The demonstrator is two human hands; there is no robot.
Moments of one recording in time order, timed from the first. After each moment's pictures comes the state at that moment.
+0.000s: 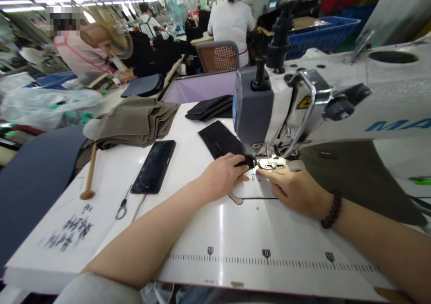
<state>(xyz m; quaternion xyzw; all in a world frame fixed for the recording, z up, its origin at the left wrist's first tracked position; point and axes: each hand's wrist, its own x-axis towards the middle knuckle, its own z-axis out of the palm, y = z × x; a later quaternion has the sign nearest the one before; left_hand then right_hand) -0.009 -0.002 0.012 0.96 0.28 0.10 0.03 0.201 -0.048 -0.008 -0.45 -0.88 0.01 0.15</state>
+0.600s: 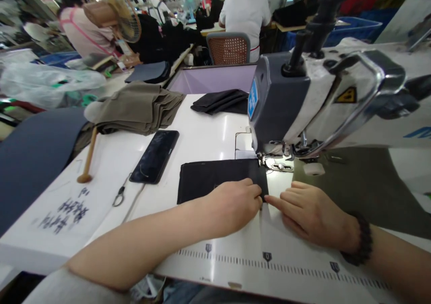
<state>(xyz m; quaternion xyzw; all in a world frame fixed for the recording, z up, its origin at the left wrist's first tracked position) 0.001 -0.047 0.044 0.97 0.21 -0.11 0.11 0.200 -0.068 0.004 -0.26 -0.95 -0.01 0.17</state>
